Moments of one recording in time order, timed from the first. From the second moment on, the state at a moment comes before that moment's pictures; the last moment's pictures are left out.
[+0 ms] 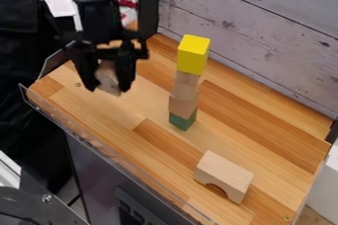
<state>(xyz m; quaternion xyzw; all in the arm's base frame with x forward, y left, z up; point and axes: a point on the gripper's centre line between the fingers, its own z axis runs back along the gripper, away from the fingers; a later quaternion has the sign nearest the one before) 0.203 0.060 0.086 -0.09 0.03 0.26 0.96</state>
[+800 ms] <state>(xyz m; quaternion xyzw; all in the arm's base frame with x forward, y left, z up) 0.205 -0.023 0.154 -0.05 0.03 0.26 0.96</state>
